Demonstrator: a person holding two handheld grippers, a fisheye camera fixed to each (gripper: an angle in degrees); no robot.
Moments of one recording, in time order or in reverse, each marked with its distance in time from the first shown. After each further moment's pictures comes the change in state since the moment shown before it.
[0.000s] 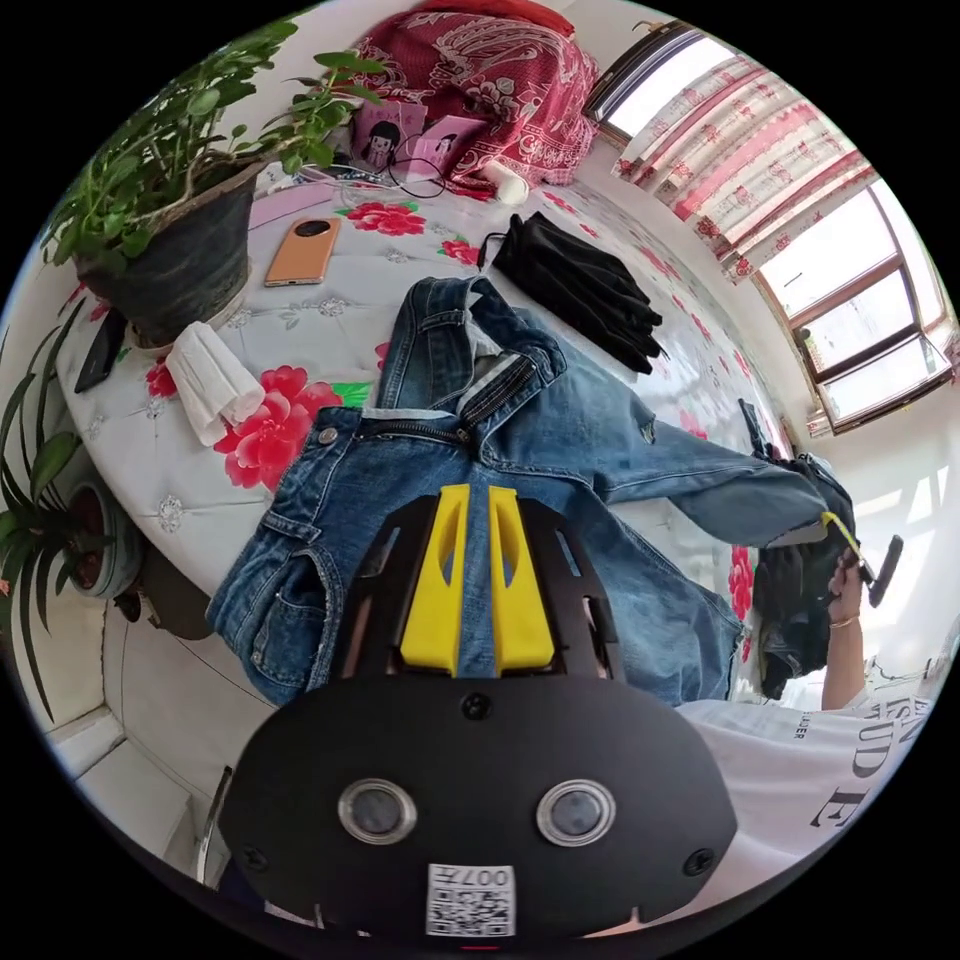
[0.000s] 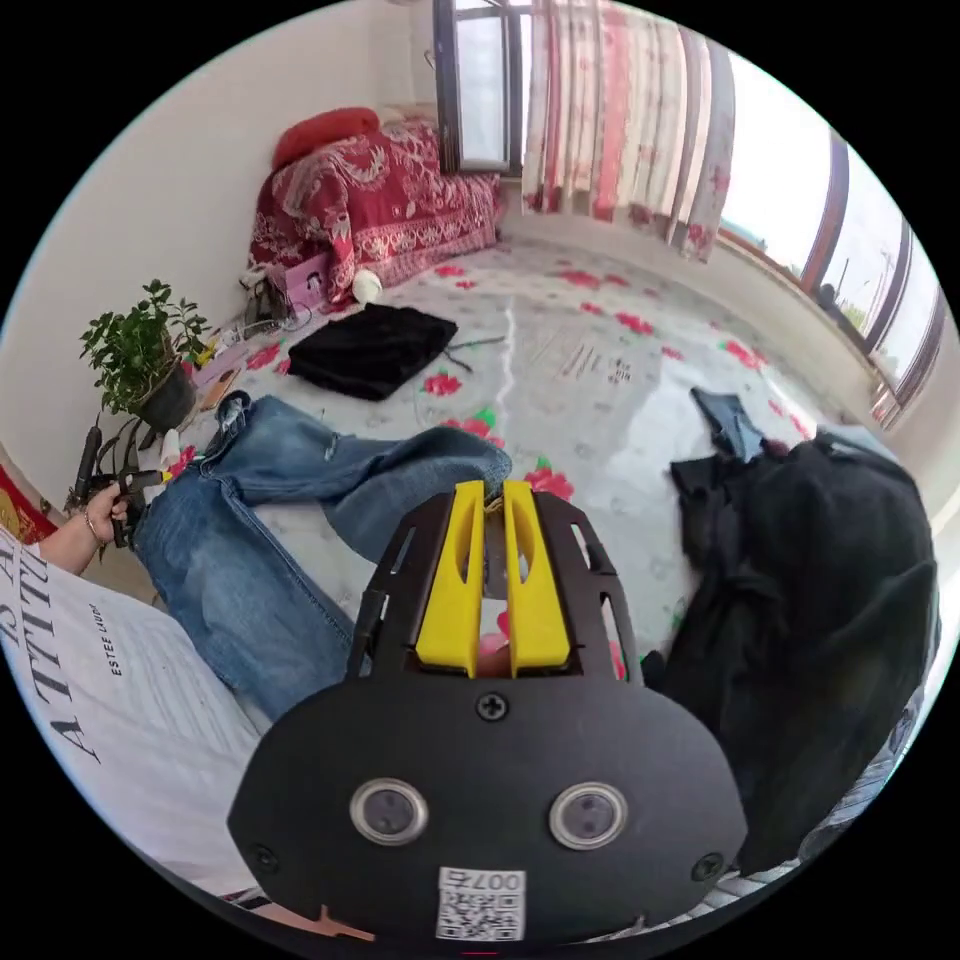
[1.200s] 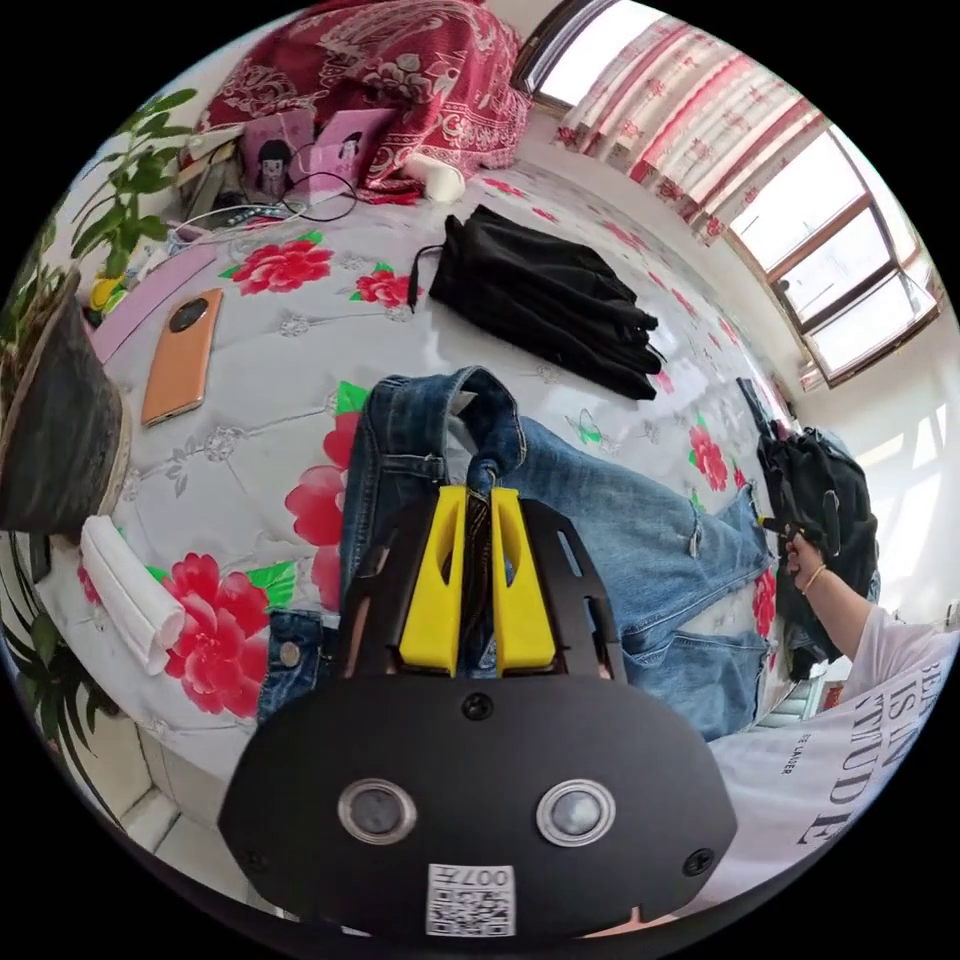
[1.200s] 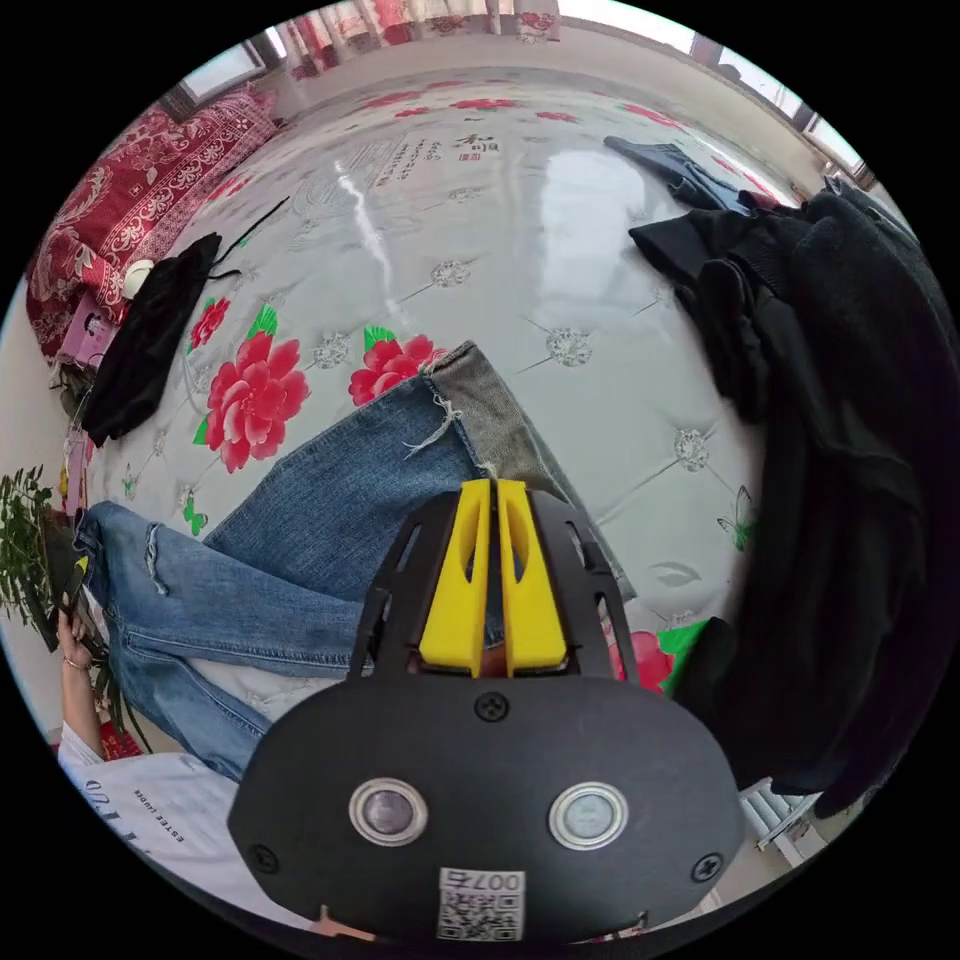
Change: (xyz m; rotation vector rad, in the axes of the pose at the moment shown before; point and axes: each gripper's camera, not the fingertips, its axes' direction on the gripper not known) left arm -0.041 -0.108 0.063 -0.006 0.001 0.147; right arm 0.129 0.025 0.279 -0.445 0.082 0.452
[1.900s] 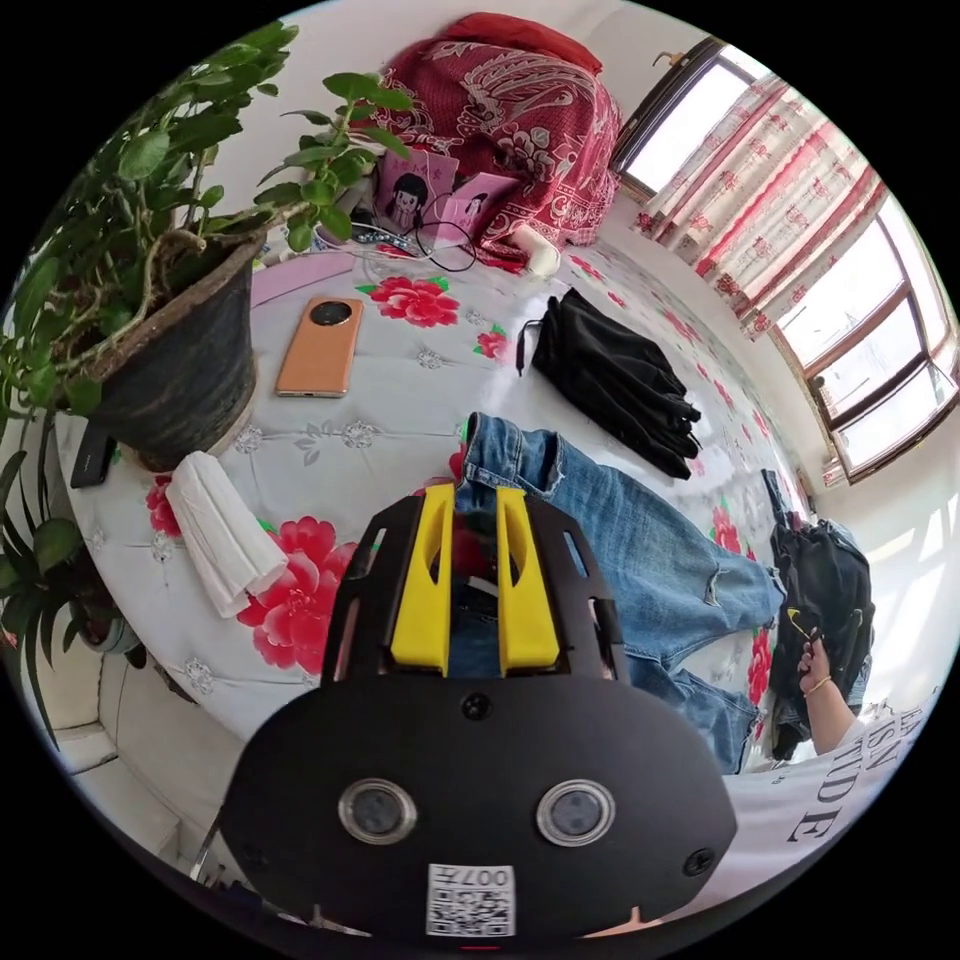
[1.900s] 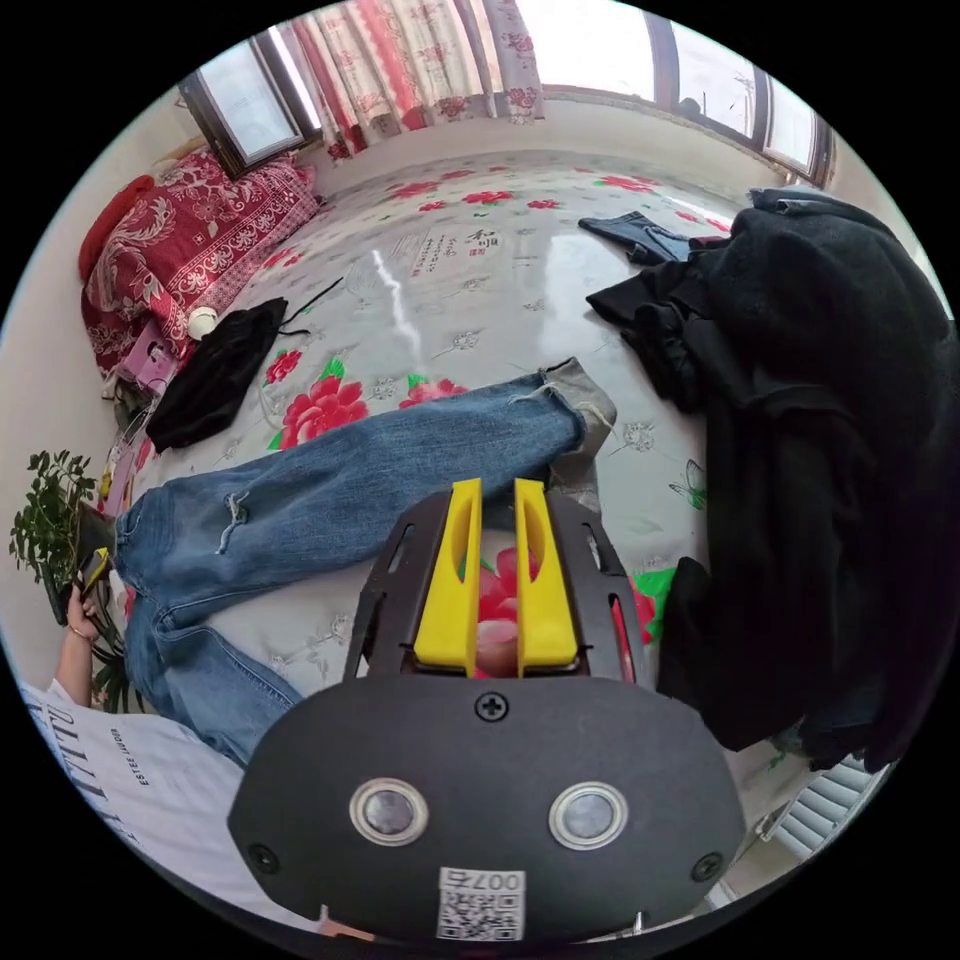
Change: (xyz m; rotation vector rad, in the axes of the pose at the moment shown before) left arm -0.115 0.006 -0.094 0.161 -0.066 -0.183; right arm 0.051 0.074 -0.042 0.243 -0.081 0.004
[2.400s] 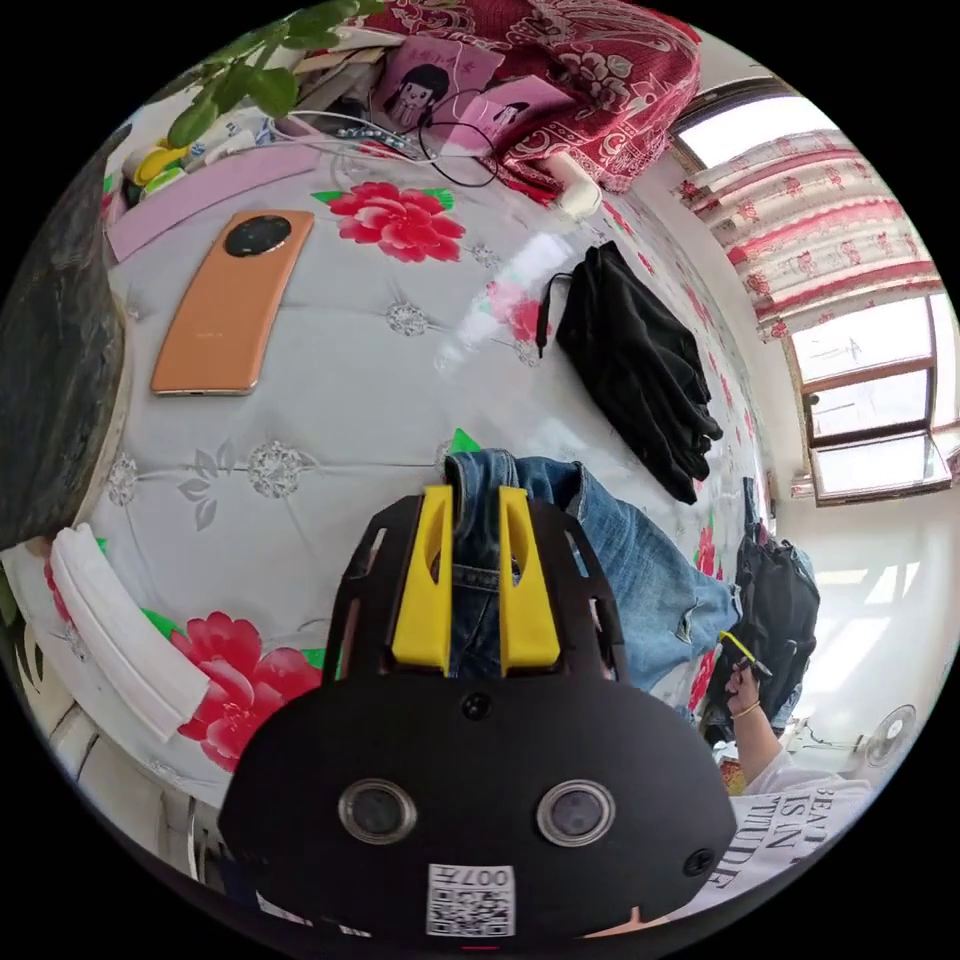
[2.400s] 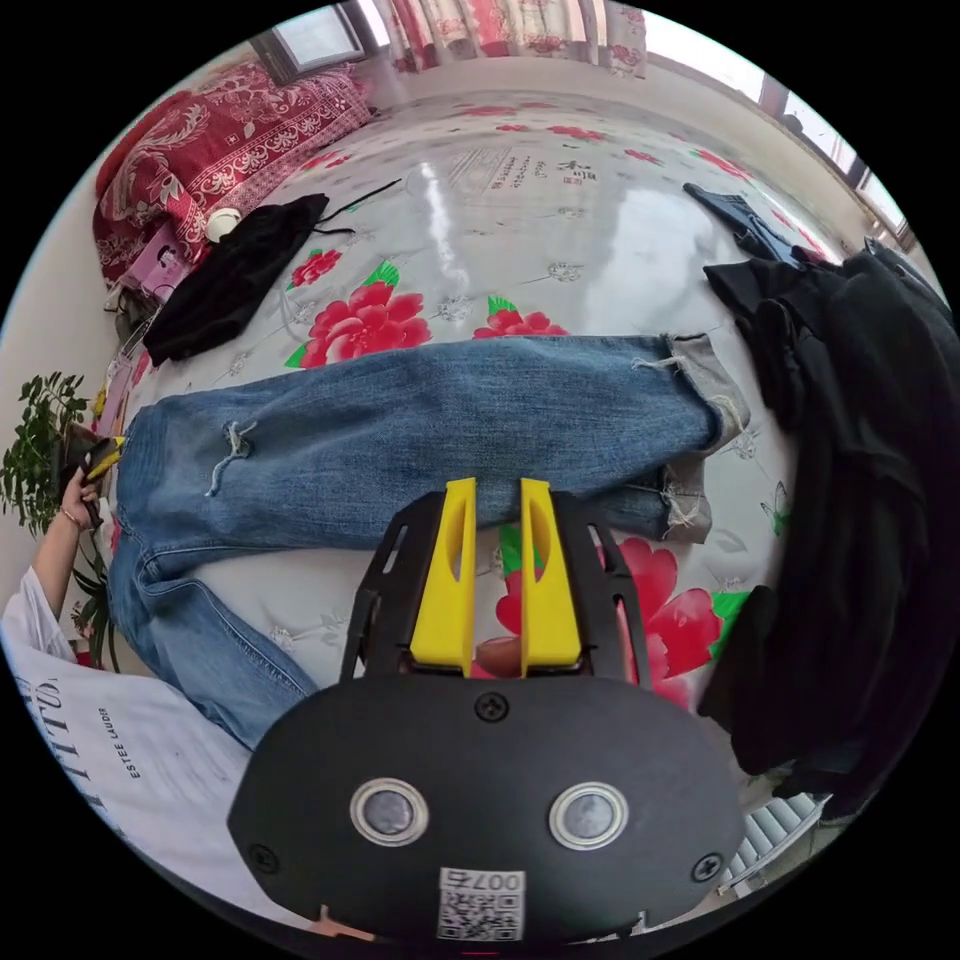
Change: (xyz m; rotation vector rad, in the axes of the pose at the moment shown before) left arm -0.042 -0.093 0.118 -0.257 0.164 -0.107; right arm -0.047 -0.014 0.088 -0.201 0.003 -0.158
